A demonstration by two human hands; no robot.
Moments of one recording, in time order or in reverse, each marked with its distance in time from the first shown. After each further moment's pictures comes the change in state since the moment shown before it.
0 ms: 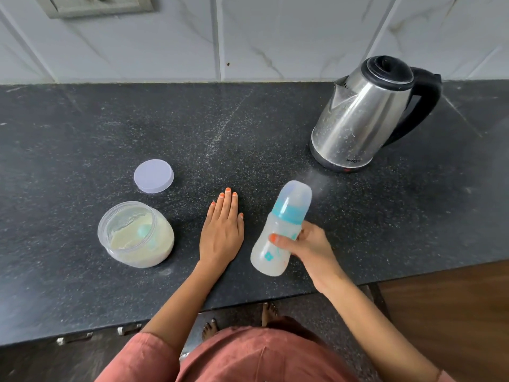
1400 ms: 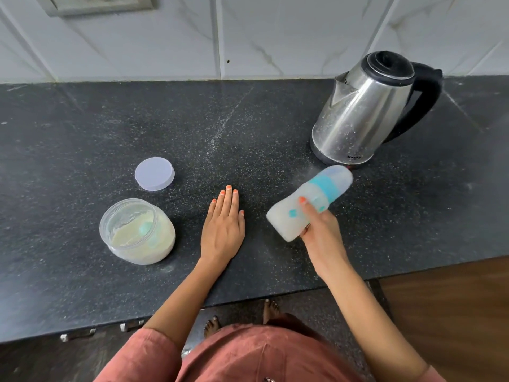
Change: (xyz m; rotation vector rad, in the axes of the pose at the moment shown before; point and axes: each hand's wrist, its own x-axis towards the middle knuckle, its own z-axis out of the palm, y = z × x) left_hand -0.002 0.001 -0.001 -0.011 0.003 0.004; right_hand 0.013 -0.006 -0.006 0.392 0.168 -0.071
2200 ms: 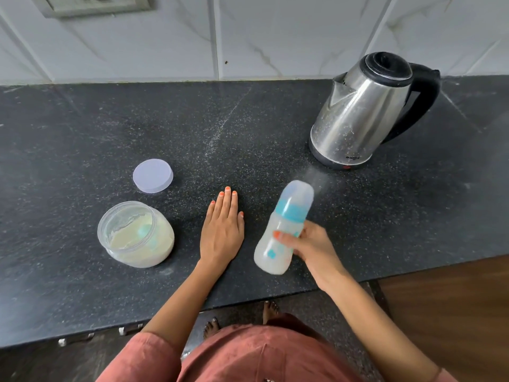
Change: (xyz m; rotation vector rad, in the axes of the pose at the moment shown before) left_hand 0.000 -0.001 0.003 0.022 -0.003 -0.007; right_hand -0.011 0.011 -0.008 -0.367 -0.155 0.114
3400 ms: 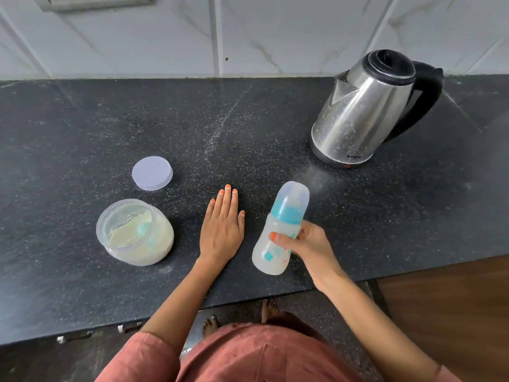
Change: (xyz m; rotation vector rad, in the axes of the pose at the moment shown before) left_hand 0.003 -0.002 0.001 0.027 -0.020 0.019; right_hand -0.003 -0.003 0.005 -0.016 0.015 -0.011
